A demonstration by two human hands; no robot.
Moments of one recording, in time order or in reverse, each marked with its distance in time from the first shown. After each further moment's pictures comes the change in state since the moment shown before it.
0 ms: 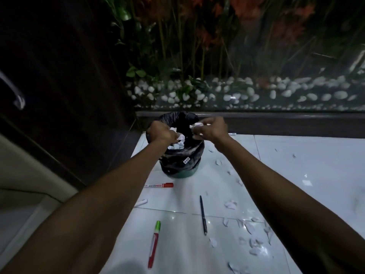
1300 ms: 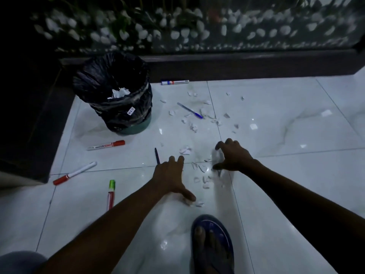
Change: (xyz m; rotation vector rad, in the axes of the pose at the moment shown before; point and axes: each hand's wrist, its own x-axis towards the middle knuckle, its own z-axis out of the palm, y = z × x) left_hand -0.202 -0.145 0.116 1.029 -0.930 0.540; right_hand -0.125 0.213 -0.207 -1.366 -0.231 0.194
